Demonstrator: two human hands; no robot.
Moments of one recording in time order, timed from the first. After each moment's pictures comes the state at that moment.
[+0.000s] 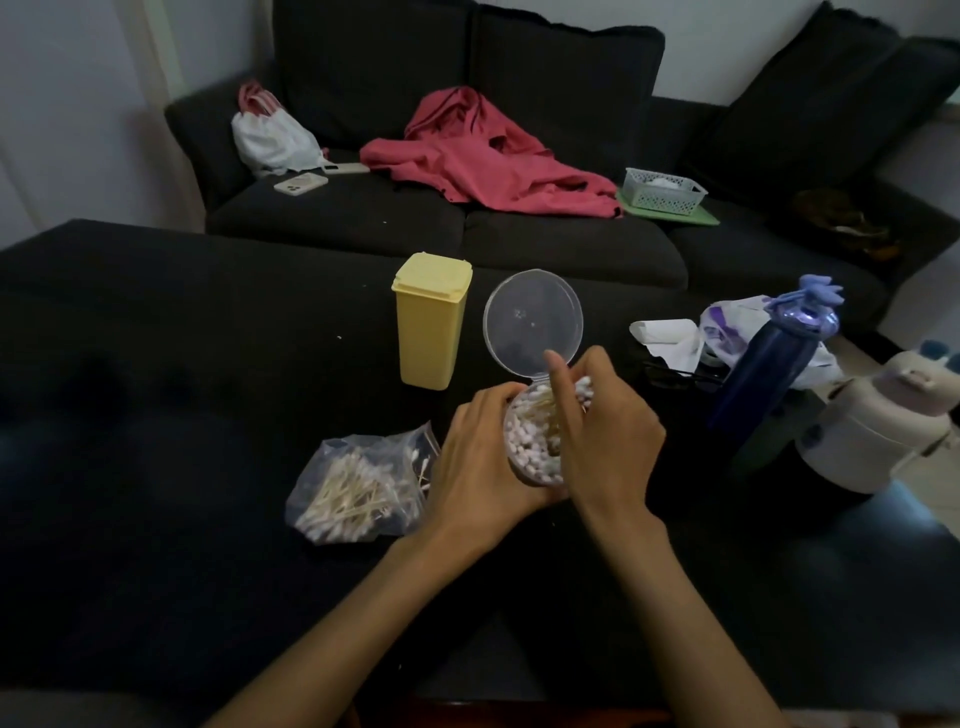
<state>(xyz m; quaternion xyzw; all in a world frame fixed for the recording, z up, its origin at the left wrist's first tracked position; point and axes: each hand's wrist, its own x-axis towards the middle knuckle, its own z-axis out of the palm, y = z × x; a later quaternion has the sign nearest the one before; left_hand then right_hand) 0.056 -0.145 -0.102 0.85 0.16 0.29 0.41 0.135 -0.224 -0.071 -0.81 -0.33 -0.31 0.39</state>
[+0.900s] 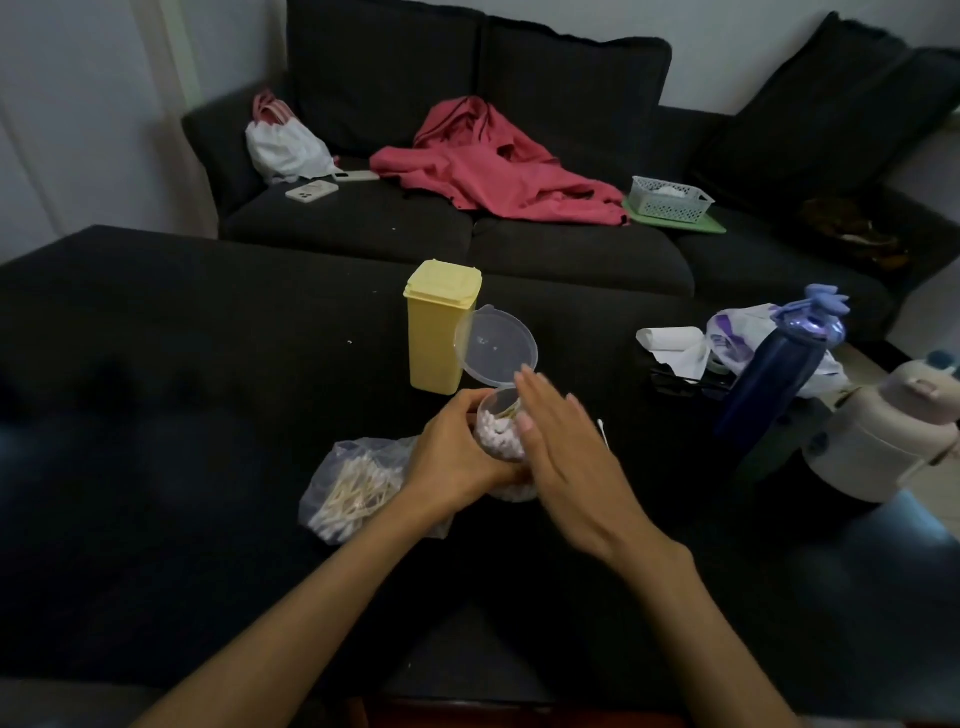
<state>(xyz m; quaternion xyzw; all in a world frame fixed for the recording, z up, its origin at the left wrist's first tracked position) 0.048 -0.114 -0.089 0.80 0.22 0.18 0.53 0.126 -0.234 -0.078 -0.82 -0.49 0.06 0.30</state>
